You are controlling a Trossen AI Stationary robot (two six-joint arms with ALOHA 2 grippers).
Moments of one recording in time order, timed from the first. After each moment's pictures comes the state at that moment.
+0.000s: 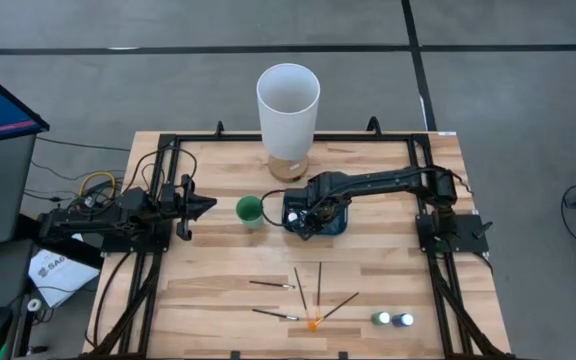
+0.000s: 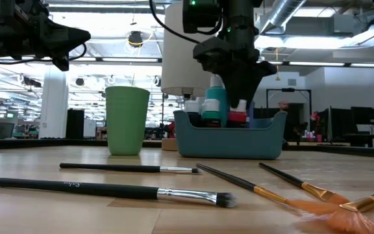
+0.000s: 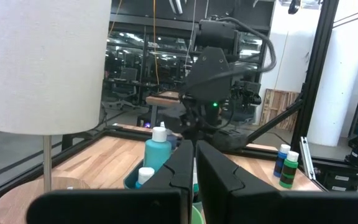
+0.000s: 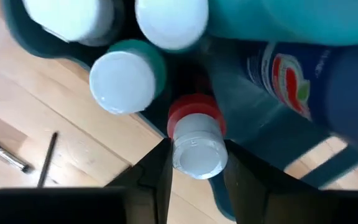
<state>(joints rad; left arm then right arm) 0.07 0.03 0.01 0.20 -0.07 -0.11 -0.01 1.99 1.66 -1.23 0.00 0.83</state>
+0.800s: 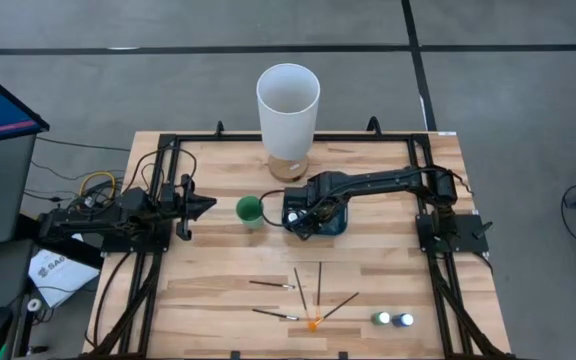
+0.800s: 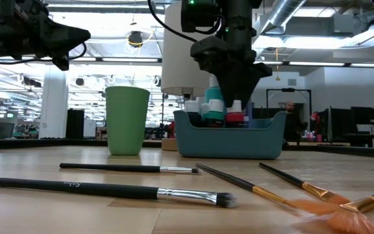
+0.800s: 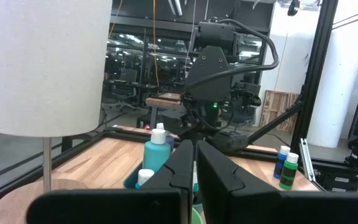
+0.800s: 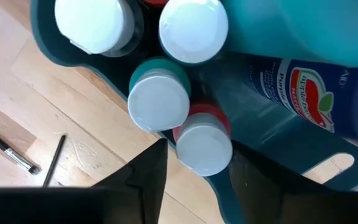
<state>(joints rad) 0.07 0.03 0.01 0.21 -0.07 -0.11 -0.01 1.98 1.66 -1.19 0.00 0.79</state>
